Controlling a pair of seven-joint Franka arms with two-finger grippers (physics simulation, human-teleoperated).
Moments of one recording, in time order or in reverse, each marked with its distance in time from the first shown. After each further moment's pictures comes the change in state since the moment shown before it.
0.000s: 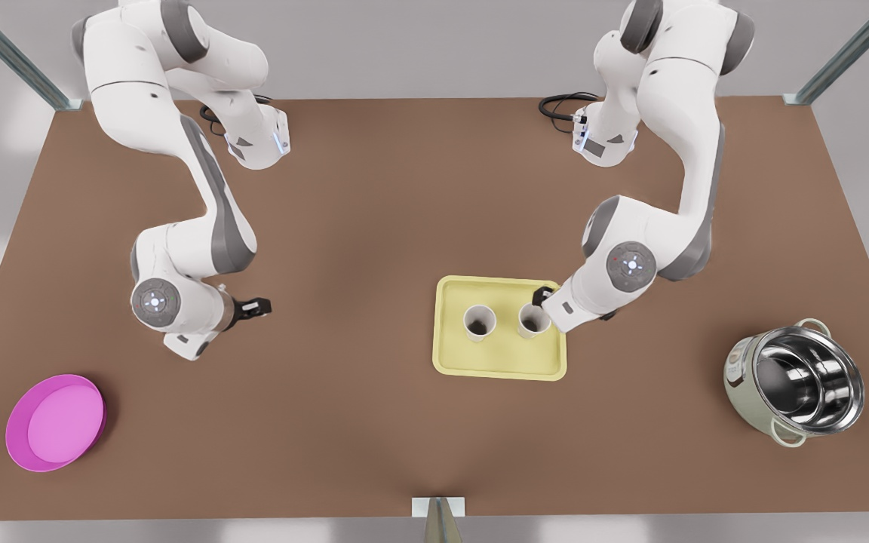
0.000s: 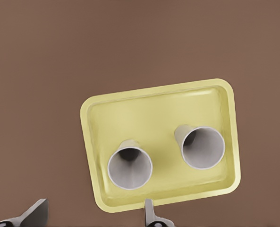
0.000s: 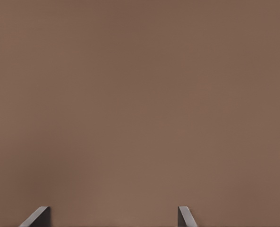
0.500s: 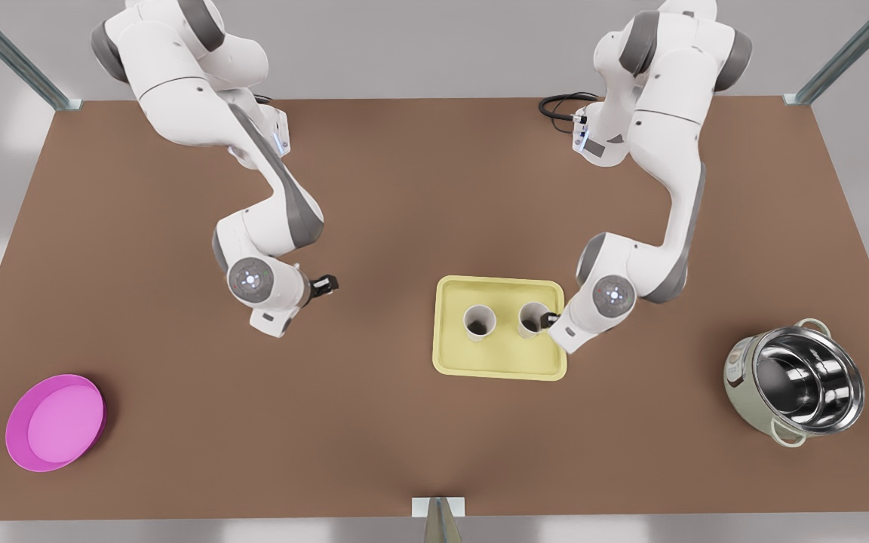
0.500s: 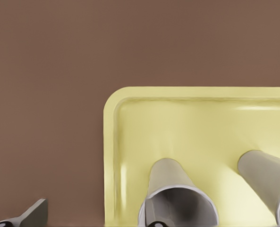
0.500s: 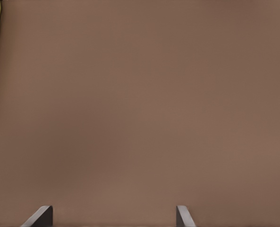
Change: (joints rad) left arm 0.040 0.052 0.010 -0.260 0.079 0.281 -0.126; right arm 0.103 -0.012 0.091 -0.088 0.054 0.075 0.085
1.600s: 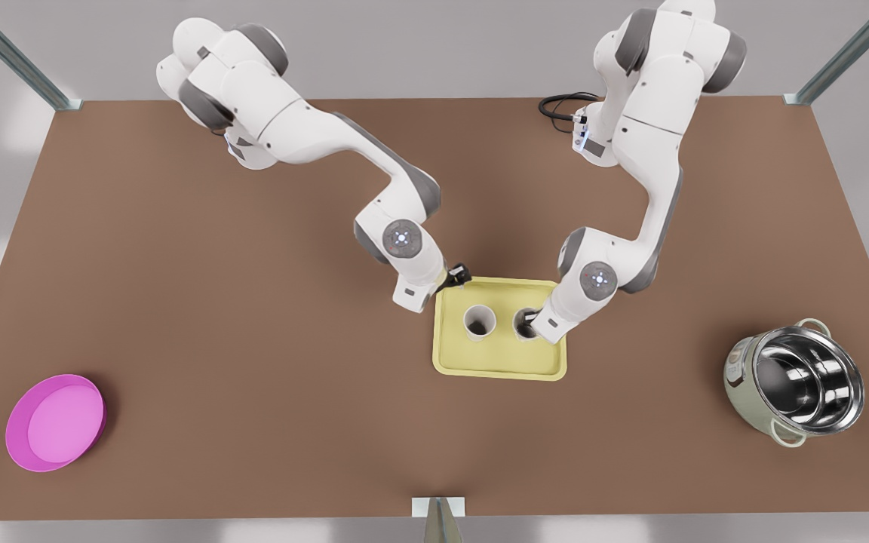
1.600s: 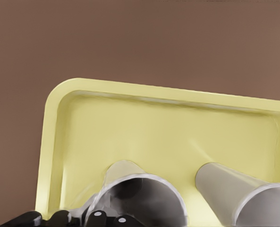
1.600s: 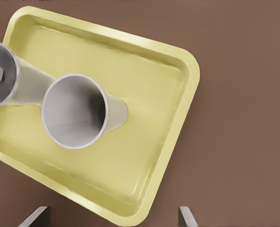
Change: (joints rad) left arm -0.016 0.006 -0.045 -0.122 -0.136 0.269 -0.042; right arm 0.401 0.311 0.000 0.298 -0.006 0.359 0.389
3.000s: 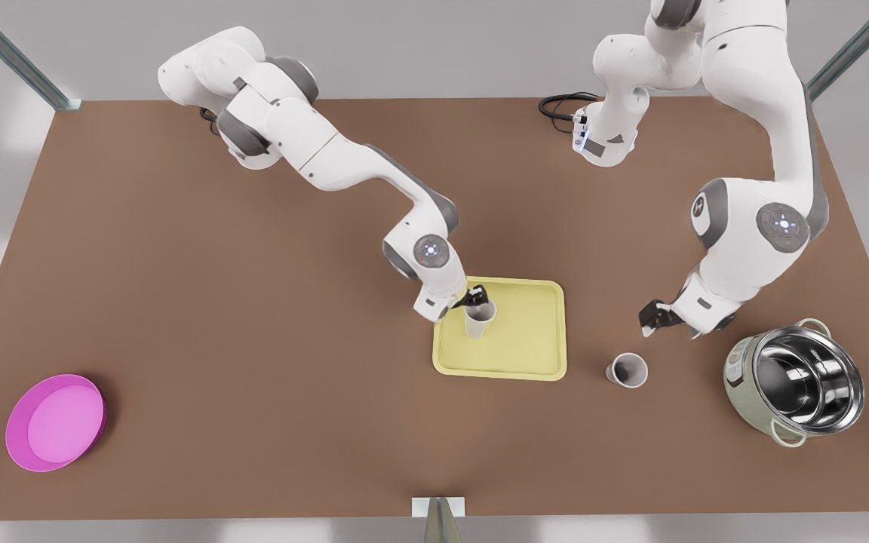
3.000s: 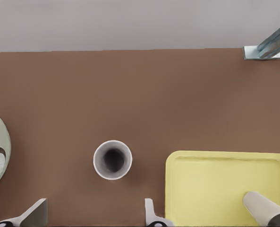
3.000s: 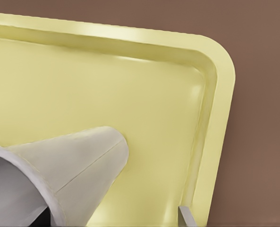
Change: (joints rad) left arm 0.135 -0.292 0.157 0.216 0.072 -0.350 0.286; right arm 0.131 0.228 -0.090 0.145 -0.095 0.158 0.214
